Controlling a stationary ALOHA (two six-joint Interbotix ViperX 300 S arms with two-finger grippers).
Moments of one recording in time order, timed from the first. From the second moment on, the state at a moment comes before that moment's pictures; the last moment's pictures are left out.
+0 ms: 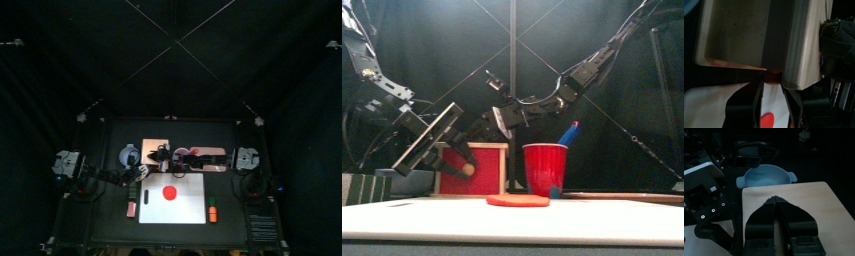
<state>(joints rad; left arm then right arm) -0.07 0.10 0.96 -1.06 -0.68 -0.86 -0.27 0.40 0.33 -0.14 -0.48 0.00</state>
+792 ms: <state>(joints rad) -0.24 0.04 0.98 -1.04 -0.48 -0.87 -0.26 0.41 0.31 -0.14 -0.47 0.00</state>
